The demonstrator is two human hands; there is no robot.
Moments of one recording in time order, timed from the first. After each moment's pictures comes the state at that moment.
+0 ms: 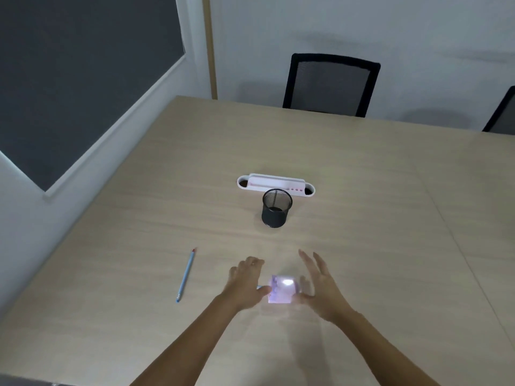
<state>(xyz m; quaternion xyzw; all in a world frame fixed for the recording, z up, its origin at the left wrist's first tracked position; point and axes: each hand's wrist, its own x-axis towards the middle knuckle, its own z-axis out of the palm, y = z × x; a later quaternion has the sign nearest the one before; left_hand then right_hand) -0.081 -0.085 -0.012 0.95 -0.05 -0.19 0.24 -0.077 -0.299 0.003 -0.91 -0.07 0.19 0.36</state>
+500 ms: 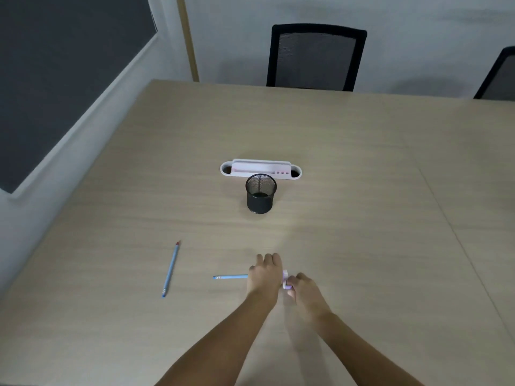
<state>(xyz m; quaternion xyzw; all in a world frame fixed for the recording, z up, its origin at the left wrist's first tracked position) -0.074 -0.177 -0.044 0.99 -0.03 -0.11 0.06 -0.096 -0.300 -0.055 -0.94 -0.07 0.20 0.25</state>
